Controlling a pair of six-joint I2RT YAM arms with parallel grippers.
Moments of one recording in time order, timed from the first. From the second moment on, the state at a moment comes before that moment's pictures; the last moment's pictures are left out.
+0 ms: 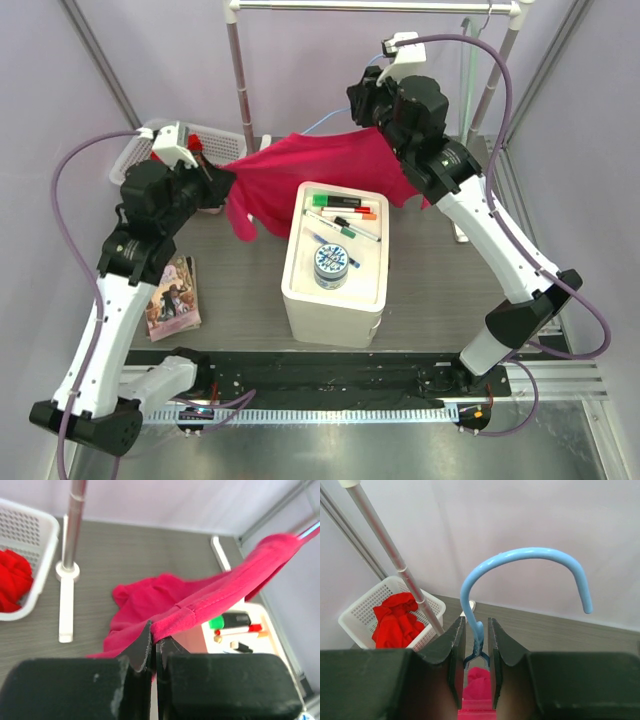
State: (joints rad) left arm -0.27 1.03 1.31 -0.49 0.12 -0.39; right arm 0.61 1.61 1.94 -0.28 0.29 0.16
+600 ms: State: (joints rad) left arm -0.27 0.80 1.31 -0.43 -0.09 -0.43; right arm 0.55 1.59 1.83 -0.18 0.33 0.29
